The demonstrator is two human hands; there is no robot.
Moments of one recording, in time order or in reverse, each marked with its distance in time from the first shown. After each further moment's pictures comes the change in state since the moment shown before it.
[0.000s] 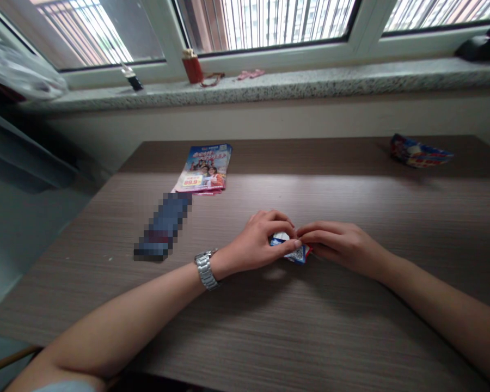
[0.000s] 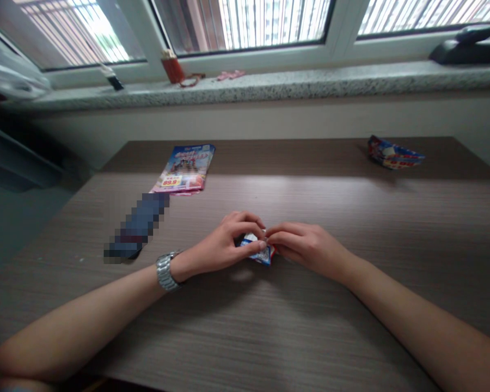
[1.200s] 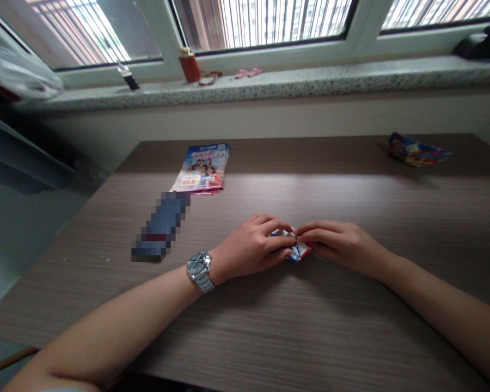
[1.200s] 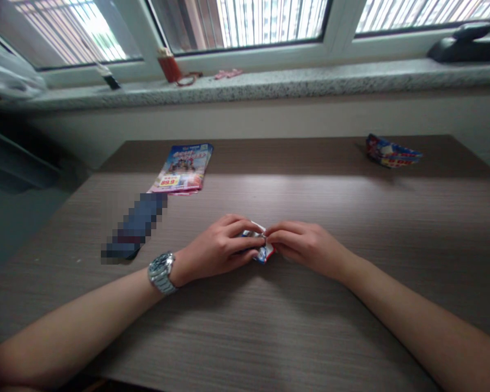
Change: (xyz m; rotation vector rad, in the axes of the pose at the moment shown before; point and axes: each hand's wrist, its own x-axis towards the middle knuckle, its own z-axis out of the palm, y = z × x) left_hand -0.009 -0.009 -0.001 0.411 0.014 0.334; right_hand -0.002 0.002 0.001 -0.019 0.006 -0.004
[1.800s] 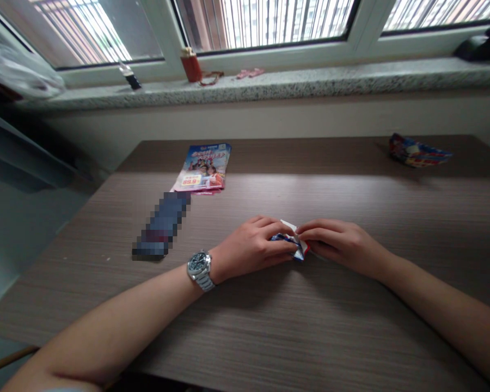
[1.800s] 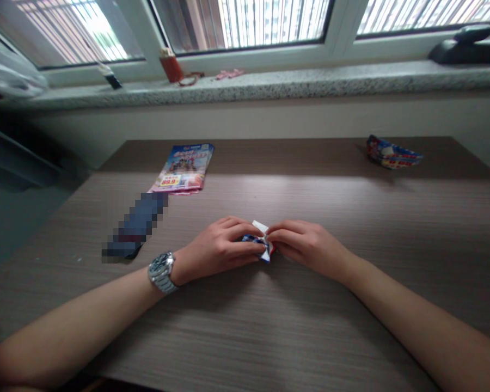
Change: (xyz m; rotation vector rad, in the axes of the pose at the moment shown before) left_hand -0.001 -0.002 -0.002 0.039 0.009 0.078; right_hand 0.000 0.000 0.001 -0.015 0.021 0.010
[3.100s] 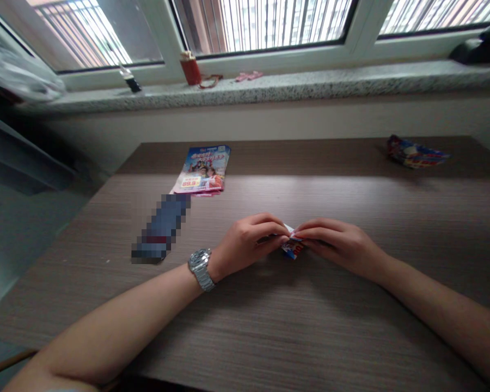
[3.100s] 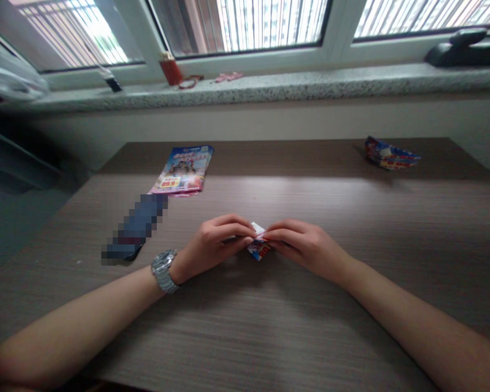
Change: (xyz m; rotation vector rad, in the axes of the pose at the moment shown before) left_hand 0.001 0.000 0.000 -0.413 0.223 -0.211; right_hand 0.005 -0.010 -0.002 0.084 0.098 0.053
